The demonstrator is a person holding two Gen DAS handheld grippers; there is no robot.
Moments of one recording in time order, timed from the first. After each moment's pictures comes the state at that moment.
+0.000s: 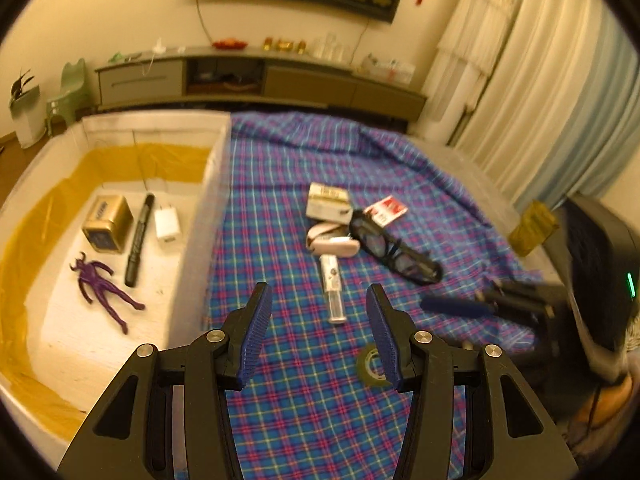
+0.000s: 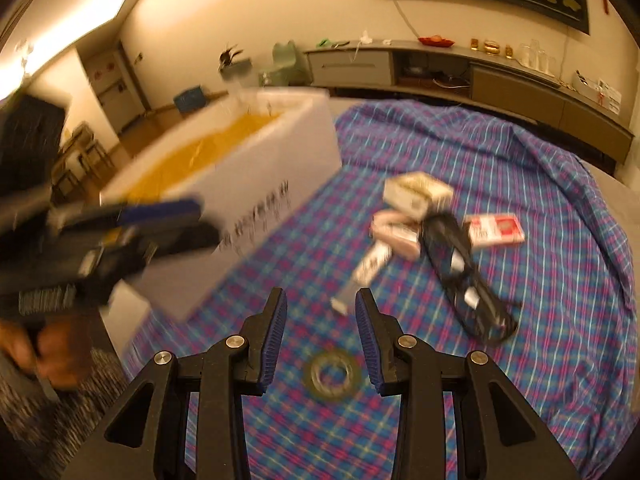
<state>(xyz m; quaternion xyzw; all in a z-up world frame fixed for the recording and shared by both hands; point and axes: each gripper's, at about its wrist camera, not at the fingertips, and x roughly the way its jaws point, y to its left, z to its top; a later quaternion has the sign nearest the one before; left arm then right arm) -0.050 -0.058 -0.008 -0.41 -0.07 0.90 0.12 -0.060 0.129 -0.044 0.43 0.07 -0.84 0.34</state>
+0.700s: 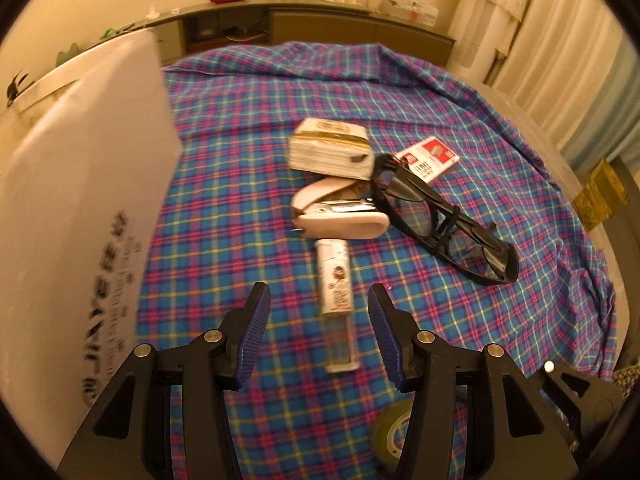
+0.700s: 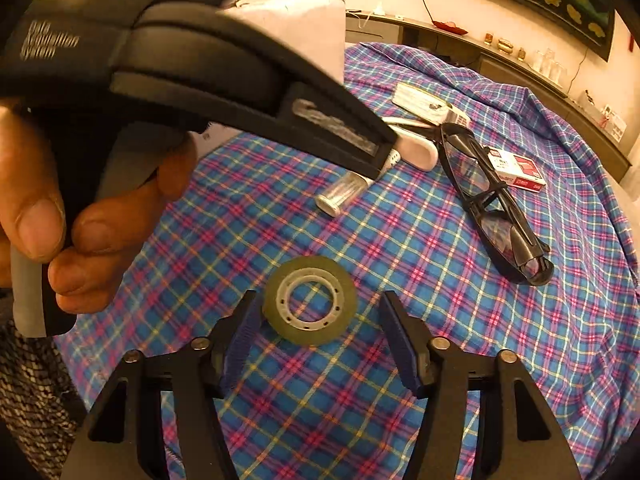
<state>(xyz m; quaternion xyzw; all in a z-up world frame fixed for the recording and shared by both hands) -0.129 0.003 -0.092 -0.49 -0.02 0.87 0.09 -0.044 0.120 -0.119 0.44 0.17 -0.83 0.31</state>
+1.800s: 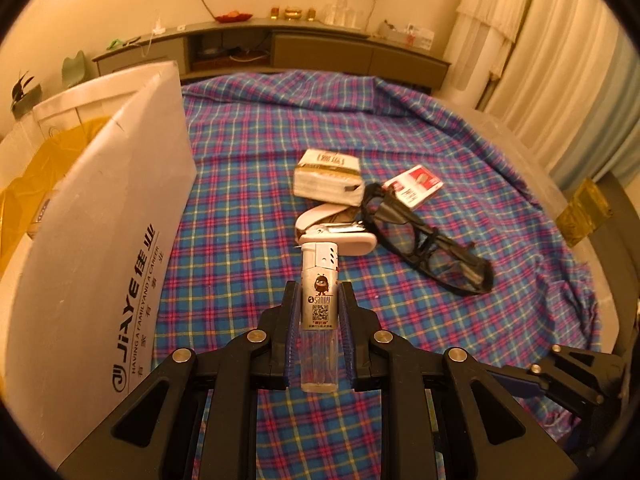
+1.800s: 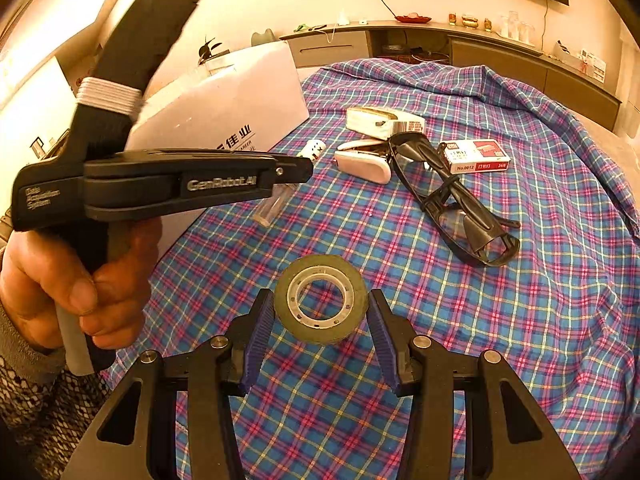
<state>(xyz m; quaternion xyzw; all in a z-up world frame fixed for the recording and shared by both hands) -0.107 -0.013 -0.060 -0.45 -0.04 0.89 0.09 -0.053 0.159 -0.090 0.45 0.04 -0.84 0.31</state>
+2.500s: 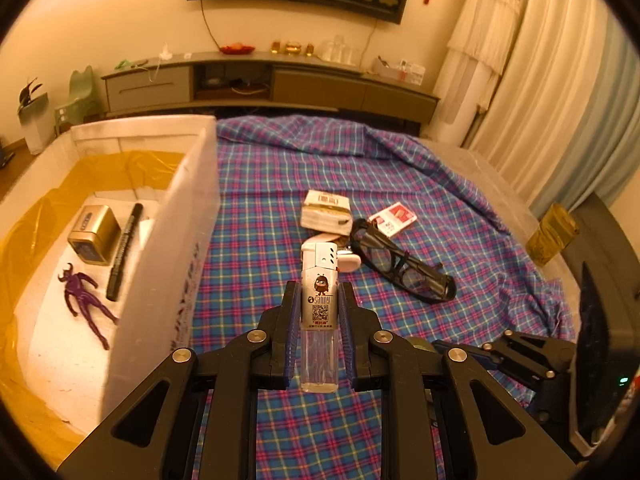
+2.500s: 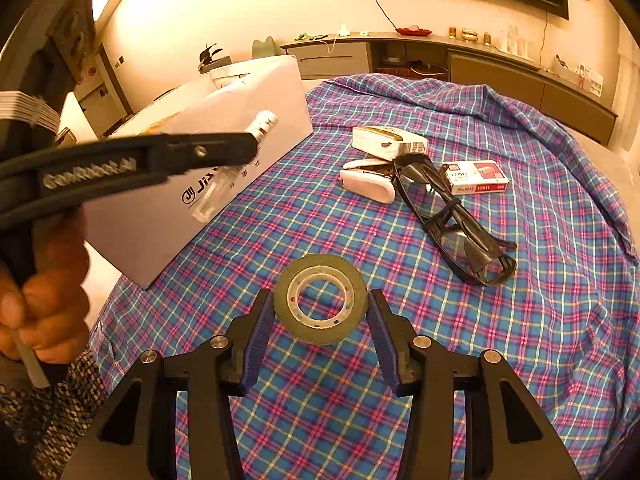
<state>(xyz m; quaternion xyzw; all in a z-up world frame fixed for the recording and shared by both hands) -0.064 -0.041 -0.013 -0.39 -0.07 0.91 0.10 -0.051 0.148 -0.081 0.43 0.06 -0.85 0.30</state>
